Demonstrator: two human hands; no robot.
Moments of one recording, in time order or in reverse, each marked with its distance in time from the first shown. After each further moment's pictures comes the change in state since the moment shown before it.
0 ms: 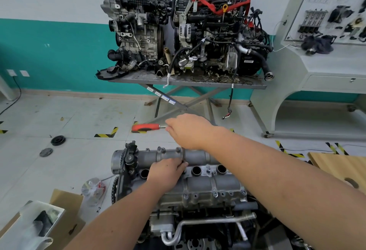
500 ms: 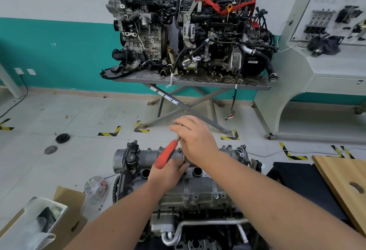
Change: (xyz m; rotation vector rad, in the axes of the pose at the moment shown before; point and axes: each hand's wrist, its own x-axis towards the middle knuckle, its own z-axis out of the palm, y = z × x) left_hand 0.001 -0.002 0.005 -0.097 0.058 0.014; right_hand -0.016 0.014 0.068 0.180 0.805 -0.211
